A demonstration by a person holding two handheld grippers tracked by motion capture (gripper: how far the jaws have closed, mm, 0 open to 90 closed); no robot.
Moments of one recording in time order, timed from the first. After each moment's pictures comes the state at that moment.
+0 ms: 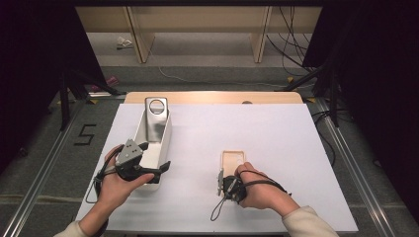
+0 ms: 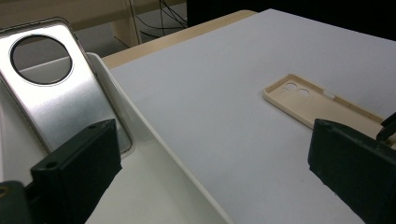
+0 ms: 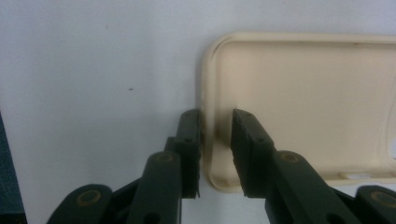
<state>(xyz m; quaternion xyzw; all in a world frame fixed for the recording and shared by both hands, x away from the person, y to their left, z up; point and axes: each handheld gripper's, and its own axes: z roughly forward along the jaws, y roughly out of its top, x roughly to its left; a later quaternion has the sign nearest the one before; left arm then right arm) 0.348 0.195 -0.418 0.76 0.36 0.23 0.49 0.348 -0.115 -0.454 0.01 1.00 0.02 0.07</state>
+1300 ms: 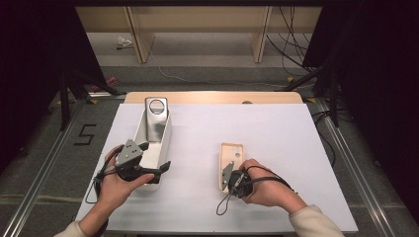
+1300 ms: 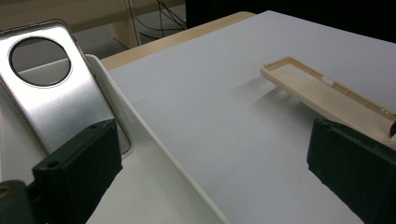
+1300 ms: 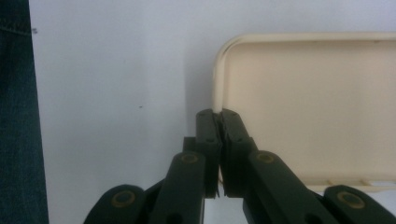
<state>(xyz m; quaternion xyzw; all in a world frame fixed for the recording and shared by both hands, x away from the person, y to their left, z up) 0.347 0.195 -0.417 0.76 0.36 0.23 0.49 0.349 -0.130 -0.432 0.02 0.99 0.11 0.07</state>
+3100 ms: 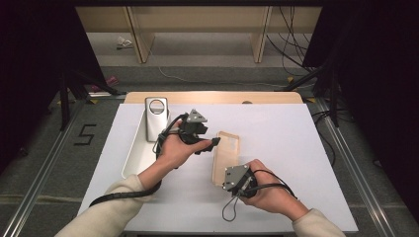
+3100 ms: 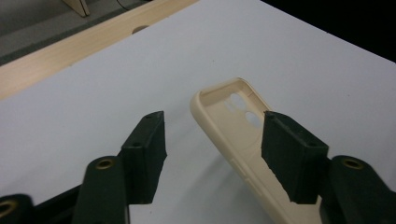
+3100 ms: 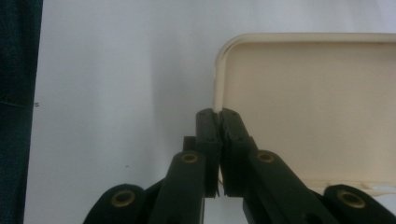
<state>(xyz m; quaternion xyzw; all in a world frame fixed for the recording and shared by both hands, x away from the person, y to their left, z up) 0.430 0.051 -0.379 0.82 0.35 0.12 0.43 0.335 -0.138 -0.423 0.02 0.96 0.25 0.14</state>
